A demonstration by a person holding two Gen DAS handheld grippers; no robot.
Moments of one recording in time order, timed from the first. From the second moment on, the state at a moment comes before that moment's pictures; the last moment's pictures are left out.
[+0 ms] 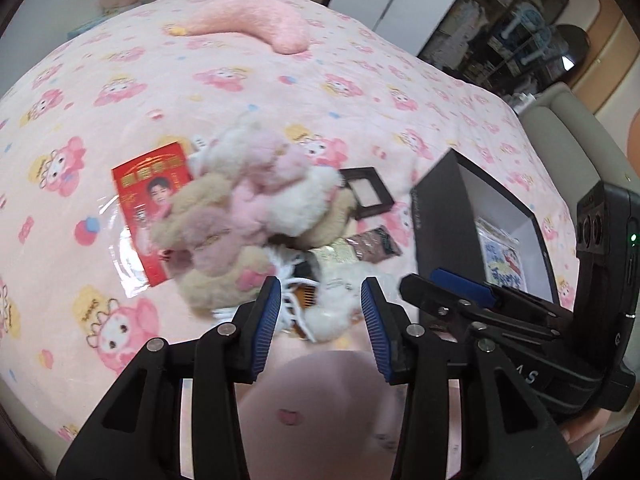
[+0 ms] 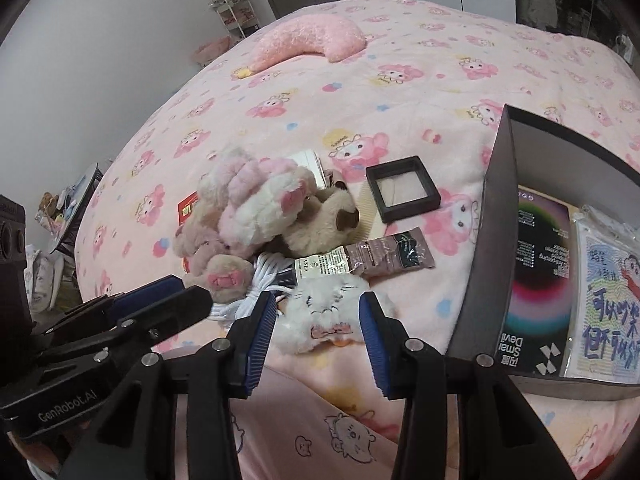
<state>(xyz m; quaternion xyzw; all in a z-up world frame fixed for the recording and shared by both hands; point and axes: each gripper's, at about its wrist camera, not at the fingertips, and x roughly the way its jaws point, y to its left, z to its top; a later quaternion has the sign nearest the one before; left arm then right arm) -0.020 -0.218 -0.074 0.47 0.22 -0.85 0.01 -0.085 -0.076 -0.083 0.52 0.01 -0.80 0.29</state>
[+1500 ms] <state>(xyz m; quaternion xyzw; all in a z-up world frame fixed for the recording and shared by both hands) -0.053 -0.159 -0.027 0.42 0.27 -0.85 -0.17 -0.095 -0.036 -0.042 0.51 -0.07 -0.79 0.33</state>
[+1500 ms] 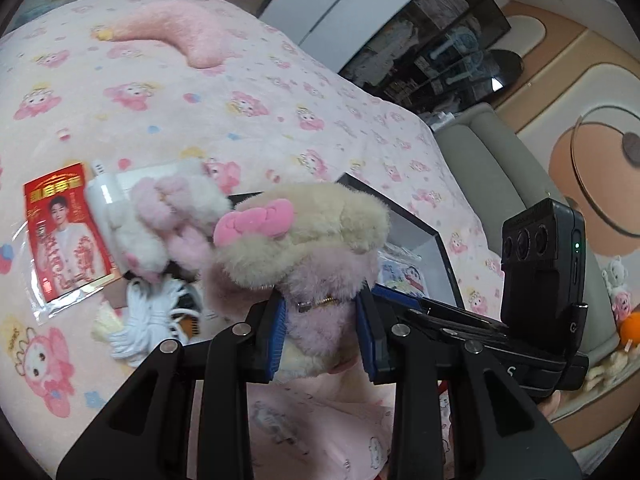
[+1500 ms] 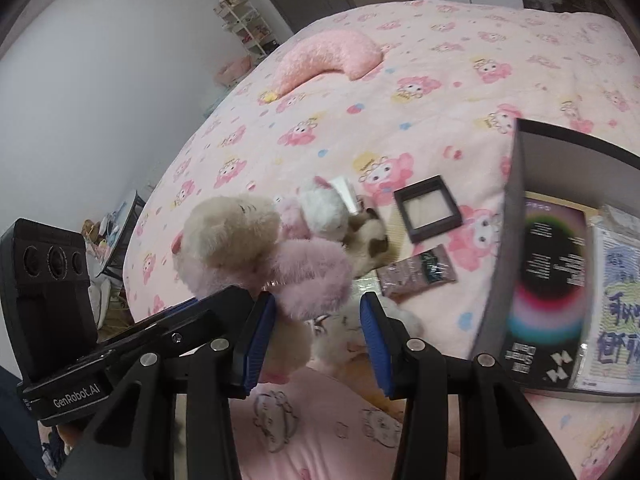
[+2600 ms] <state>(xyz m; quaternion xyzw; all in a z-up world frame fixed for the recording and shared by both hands) -0.249 0.097 -0.093 0.54 0.19 -0.79 -0.23 -0.230 0.250 -0.073 0.50 -0.13 -0.86 0.08</state>
